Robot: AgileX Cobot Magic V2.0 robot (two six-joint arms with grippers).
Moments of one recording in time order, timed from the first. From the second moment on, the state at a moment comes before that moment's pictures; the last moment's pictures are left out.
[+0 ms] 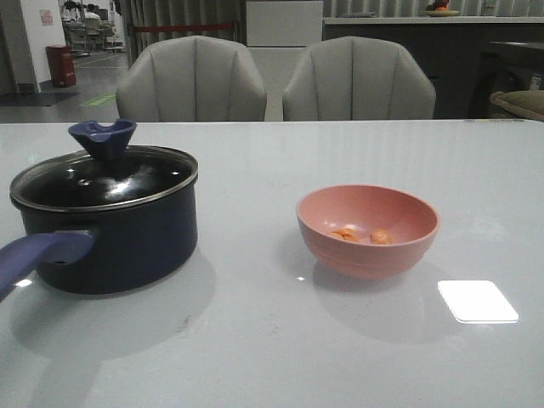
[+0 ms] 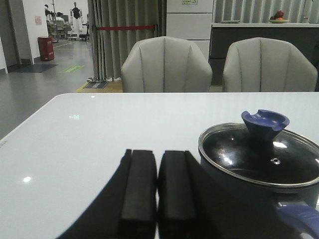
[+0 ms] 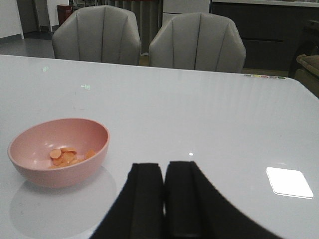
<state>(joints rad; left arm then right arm) -0.06 0.00 0.00 -0.02 0.06 -0.01 0.16 -0.01 0.03 -0.02 0.10 0.04</state>
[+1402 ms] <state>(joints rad) -0.06 0.23 -0.33 -0.16 0.20 -0.01 0.16 -0.01 0.03 -0.02 0.10 0.04</state>
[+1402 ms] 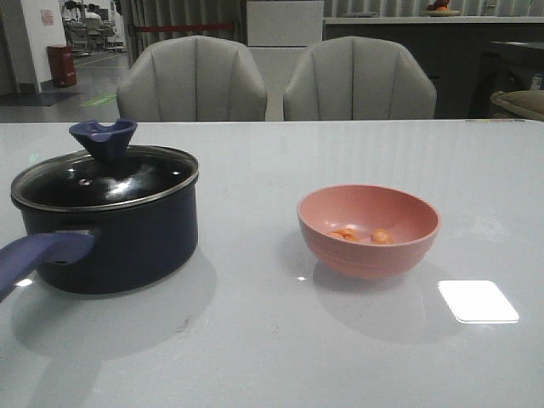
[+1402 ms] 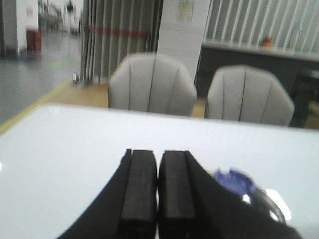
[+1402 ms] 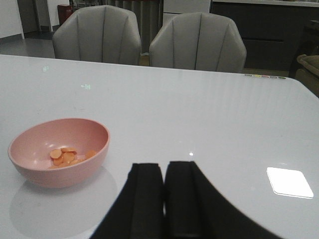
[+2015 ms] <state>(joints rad) -0.06 0.46 -0.37 -0.16 0.23 -0.01 0.16 -0.01 0.03 -0.02 0.10 0.04</state>
